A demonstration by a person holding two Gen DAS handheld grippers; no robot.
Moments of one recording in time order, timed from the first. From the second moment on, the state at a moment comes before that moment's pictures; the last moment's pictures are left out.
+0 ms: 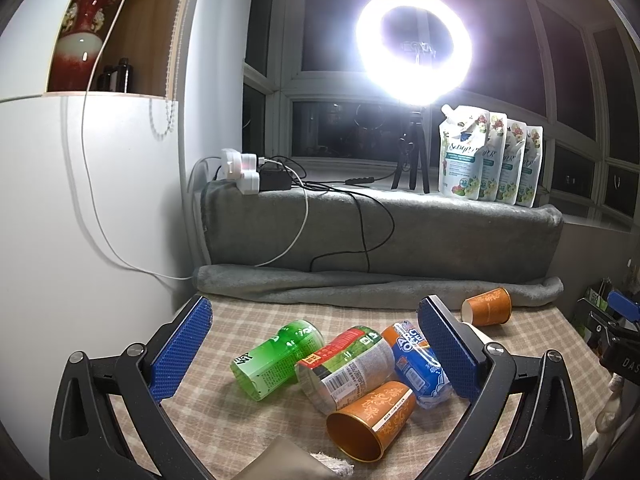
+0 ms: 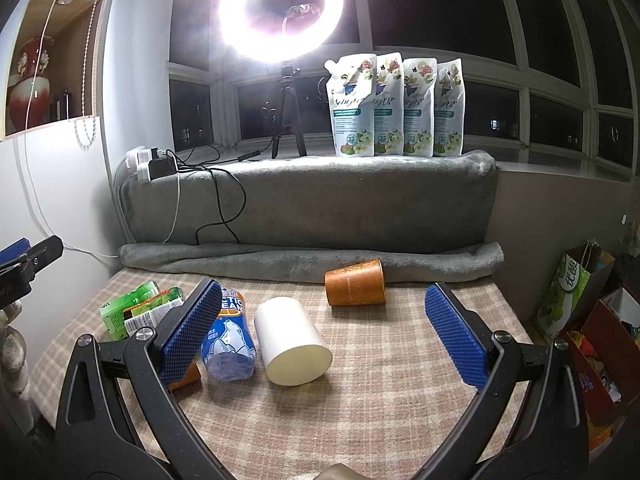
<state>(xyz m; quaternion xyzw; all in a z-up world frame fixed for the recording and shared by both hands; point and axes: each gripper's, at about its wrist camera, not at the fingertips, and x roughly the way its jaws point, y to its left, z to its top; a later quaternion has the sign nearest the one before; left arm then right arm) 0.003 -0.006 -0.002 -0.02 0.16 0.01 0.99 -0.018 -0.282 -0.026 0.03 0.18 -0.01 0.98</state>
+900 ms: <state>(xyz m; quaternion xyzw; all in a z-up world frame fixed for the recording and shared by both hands) 0.011 0.017 -0.027 -0.02 0.22 0.02 0.98 0.034 -0.230 -0.026 -0.11 0.23 0.16 0.95</state>
